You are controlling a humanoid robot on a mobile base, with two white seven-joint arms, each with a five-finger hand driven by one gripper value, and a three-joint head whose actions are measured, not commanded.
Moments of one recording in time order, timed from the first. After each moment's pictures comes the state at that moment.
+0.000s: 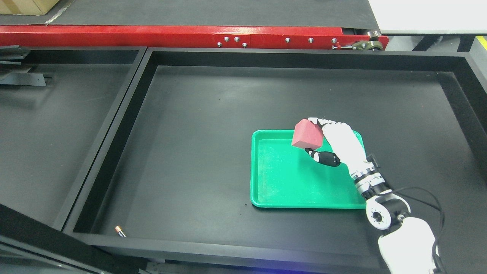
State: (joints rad) left arm 0.00 0.00 -0.13 0.00 0.13 -0.12 -0.17; right arm -0.13 -0.07 0.08 -1.41 1.00 -0.44 -0.06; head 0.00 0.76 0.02
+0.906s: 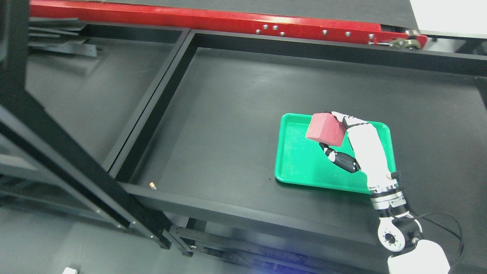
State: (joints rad) left arm 0.00 0.00 -0.13 0.00 0.13 -0.12 -0.17; right arm -0.01 -0.06 0.02 -1.51 0.97 -0.50 -0.25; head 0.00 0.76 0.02
